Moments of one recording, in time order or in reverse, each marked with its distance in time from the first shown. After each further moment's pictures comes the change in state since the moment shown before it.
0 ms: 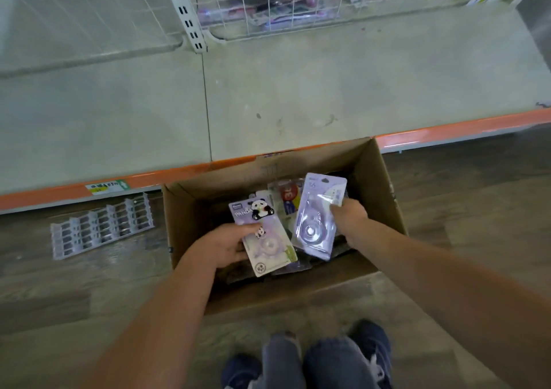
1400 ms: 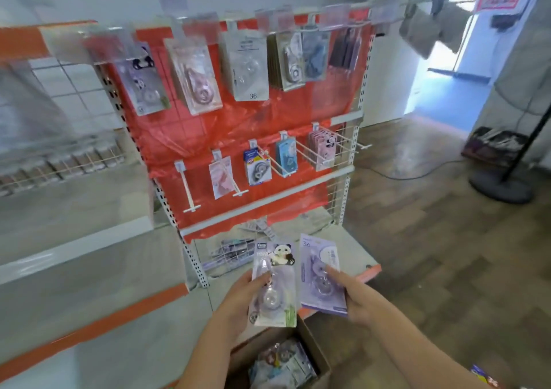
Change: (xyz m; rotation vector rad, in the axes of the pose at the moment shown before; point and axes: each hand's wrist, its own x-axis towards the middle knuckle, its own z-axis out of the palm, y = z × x) left_hand -0.609 0.187 0.106 0.177 -0.315 0.690; right_hand -0.558 -0.173 -0.332 1.213 -0.352 -0.301
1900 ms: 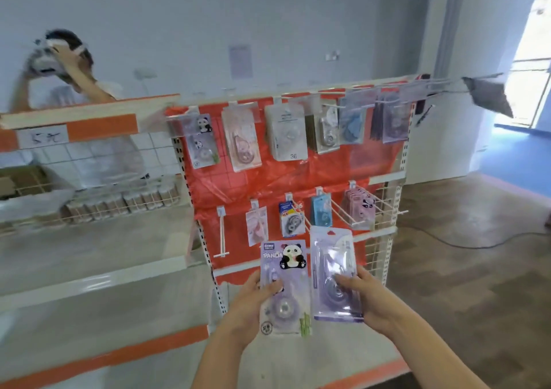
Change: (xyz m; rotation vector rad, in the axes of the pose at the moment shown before) left_hand -0.022 0.088 0.031 -0.108 0.078 0.357; right_hand -0.004 -0.108 0.038 -0.297 -0.306 -0.288
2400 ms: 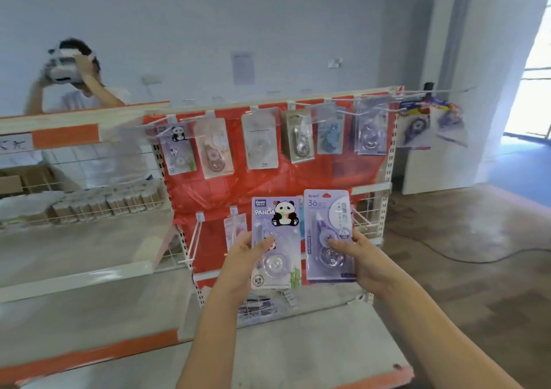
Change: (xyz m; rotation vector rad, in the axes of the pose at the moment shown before) left_hand 0.038 0.046 0.112 0.077 0.123 0.226; right_hand 0.012 -0.105 -0.072 -0.123 -0.119 -0.114
